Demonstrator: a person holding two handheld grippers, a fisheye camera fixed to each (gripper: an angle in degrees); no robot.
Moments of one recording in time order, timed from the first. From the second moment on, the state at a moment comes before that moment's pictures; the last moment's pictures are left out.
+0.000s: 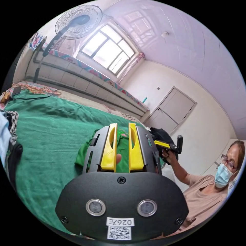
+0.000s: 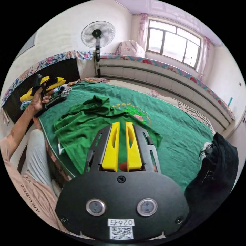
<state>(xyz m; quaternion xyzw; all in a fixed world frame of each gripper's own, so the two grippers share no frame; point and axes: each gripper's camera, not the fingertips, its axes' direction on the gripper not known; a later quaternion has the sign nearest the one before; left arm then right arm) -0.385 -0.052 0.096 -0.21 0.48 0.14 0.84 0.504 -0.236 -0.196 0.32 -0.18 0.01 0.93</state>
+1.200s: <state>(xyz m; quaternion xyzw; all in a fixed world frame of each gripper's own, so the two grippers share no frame) -0.335 -0.081 0.134 -0.38 0.23 0.29 0.85 0.534 -0.273 -0.137 0.35 -0.35 0.07 0.87</state>
